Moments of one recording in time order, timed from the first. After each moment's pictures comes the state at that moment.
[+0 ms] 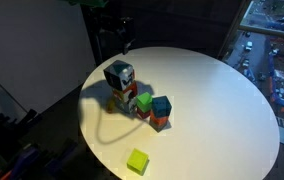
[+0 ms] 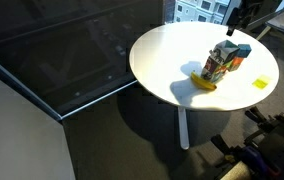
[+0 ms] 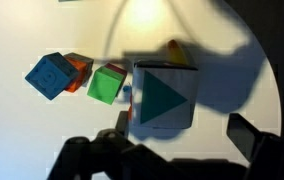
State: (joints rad) arm -0.16 0.16 -0.15 -2.15 0.01 2.29 -0.30
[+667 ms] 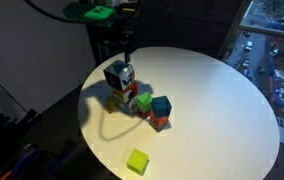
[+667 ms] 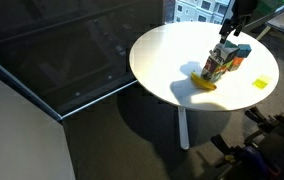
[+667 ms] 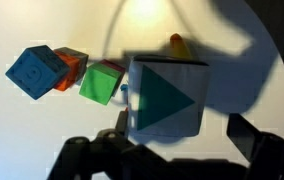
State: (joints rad) arm -0.16 0.25 -0.14 -2.14 0.02 2.38 -0.30
